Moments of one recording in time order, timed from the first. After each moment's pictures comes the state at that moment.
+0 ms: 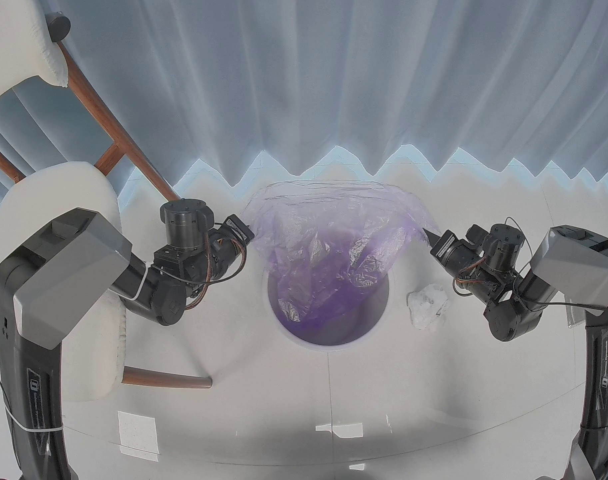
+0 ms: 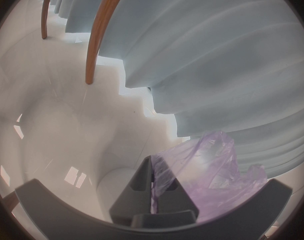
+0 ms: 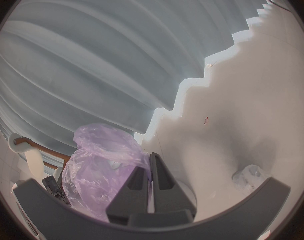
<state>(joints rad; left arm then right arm) -0.32 2.33 -1.25 -0.89 -0.04 -0.91 0.04 2.39 -1.03 -1.34 0.27 0.76</state>
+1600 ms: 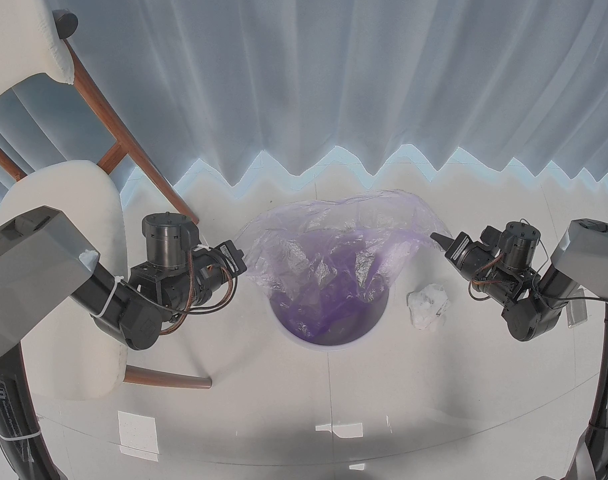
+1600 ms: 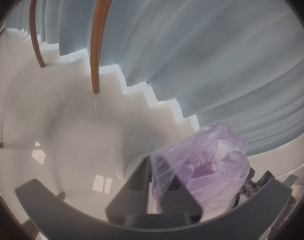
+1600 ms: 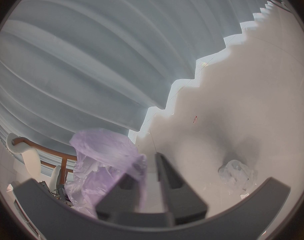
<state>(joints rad) -0.36 2.14 -0.96 -0.87 -0.01 -0.66 0.01 2.27 -0.91 -1.27 0.28 0.74</state>
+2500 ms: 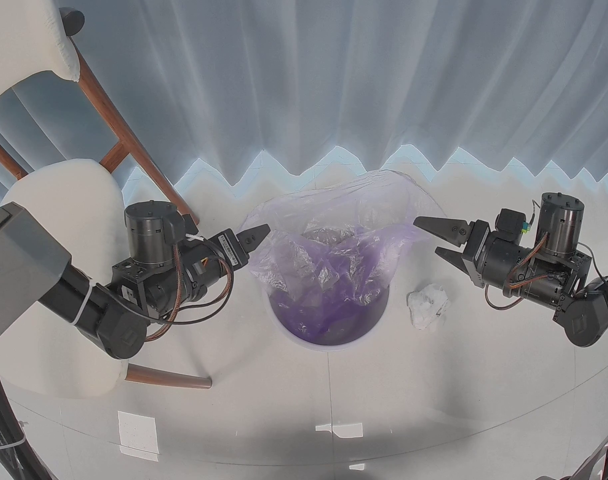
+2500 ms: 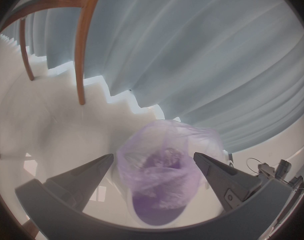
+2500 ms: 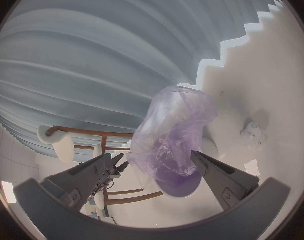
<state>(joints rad) -0.41 2.01 -0.87 -0.94 -0.04 -0.61 0.18 1.77 -0.69 -0.89 0.38 0.77</state>
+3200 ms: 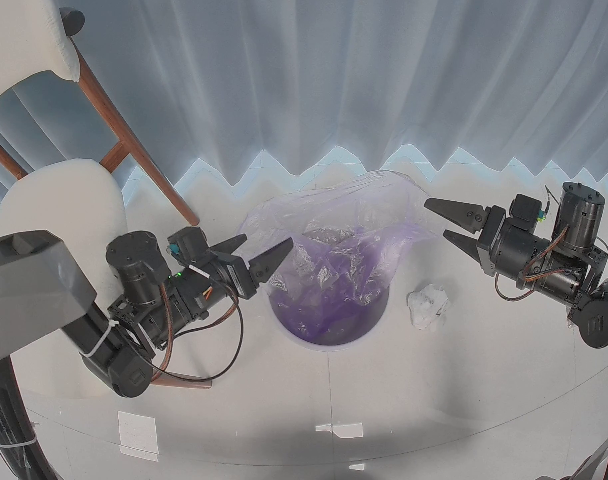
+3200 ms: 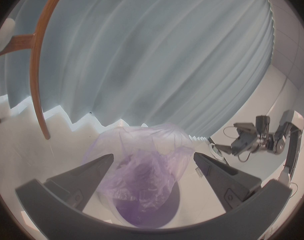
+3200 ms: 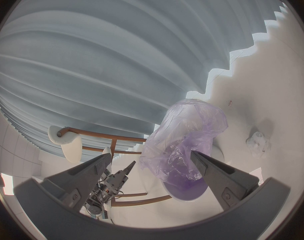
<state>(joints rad) -0.43 2.08 -0.67 -1.48 -0.26 -0.33 0.19 1.68 -0.67 -0.91 0.38 0.76</state>
